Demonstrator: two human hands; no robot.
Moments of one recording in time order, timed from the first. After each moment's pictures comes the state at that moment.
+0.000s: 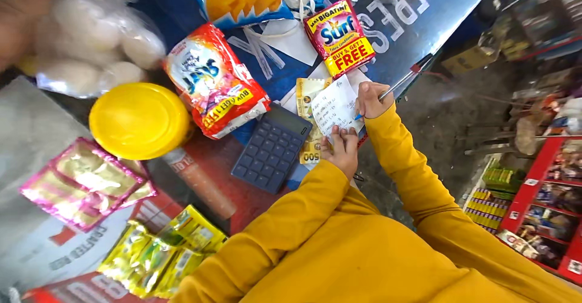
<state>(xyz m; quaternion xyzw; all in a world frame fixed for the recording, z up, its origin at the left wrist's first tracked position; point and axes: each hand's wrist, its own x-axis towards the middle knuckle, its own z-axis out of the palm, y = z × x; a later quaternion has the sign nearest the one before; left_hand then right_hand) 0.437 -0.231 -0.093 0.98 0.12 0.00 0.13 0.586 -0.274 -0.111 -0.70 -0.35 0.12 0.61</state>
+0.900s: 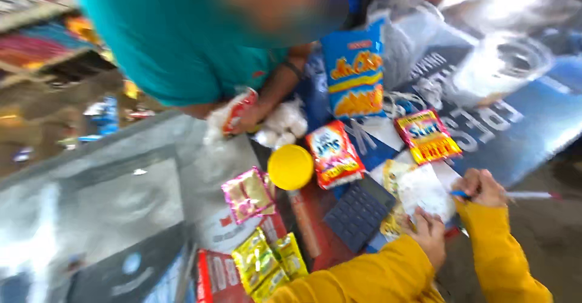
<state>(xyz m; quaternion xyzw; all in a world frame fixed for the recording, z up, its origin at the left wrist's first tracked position) 0.433 -0.231 -0.092 0.94 0.16 0.08 0.28 0.601 -0.281 -0.112 -0.64 -0.23 0.14 0.72</state>
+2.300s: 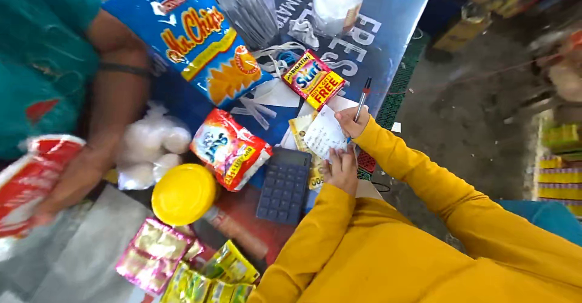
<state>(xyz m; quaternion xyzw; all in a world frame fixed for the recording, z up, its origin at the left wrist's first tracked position) 0.430 -0.216 -0.097 0.99 0.05 0.00 0.14 0.578 -0.269 -0.117 -0.70 -0.33 0.14 0.62</state>
